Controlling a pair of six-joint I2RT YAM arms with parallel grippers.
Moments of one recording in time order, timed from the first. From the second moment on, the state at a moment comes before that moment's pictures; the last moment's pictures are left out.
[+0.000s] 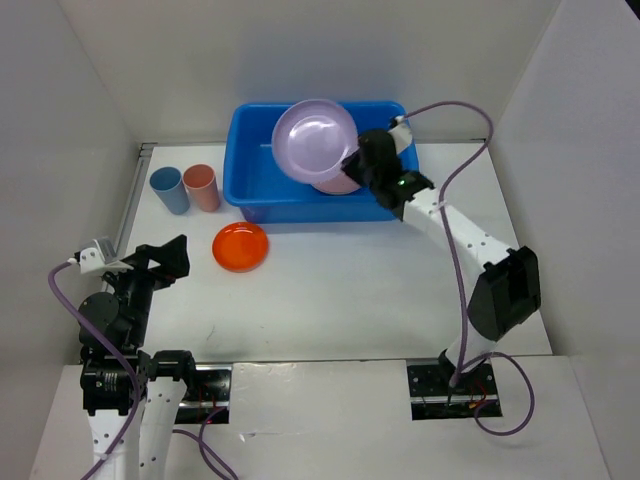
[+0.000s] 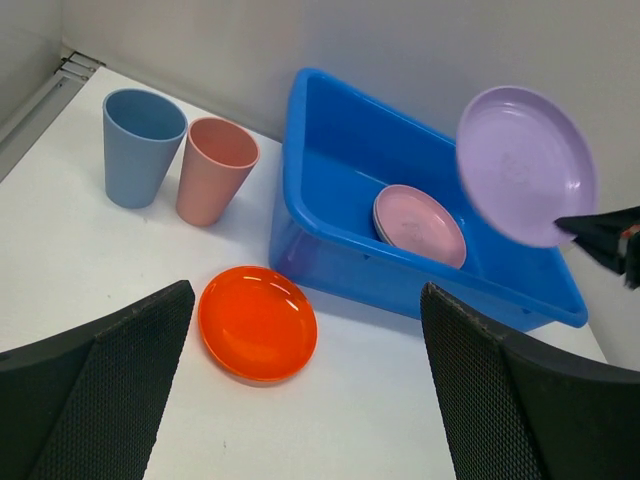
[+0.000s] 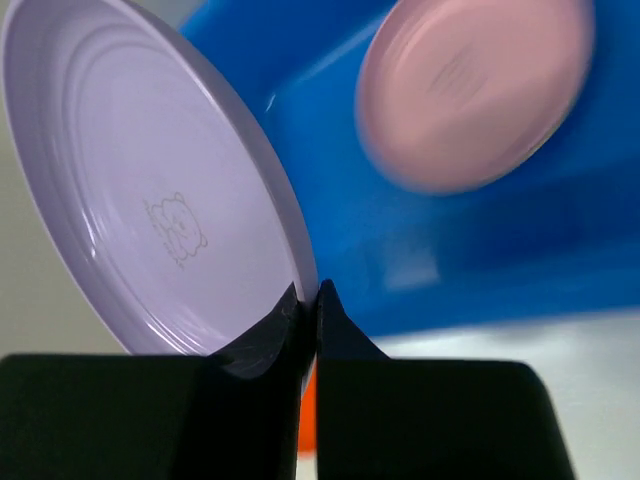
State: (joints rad) left arm 0.05 0.22 0.72 -0.45 -0.02 -0.48; right arm 0.60 1.62 1.43 -0.25 0.35 0.95
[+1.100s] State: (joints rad) left arm 0.05 0.23 0.72 -0.45 0.00 -0.48; right arm 0.24 2.27 1.90 -0.42 0.17 0.79
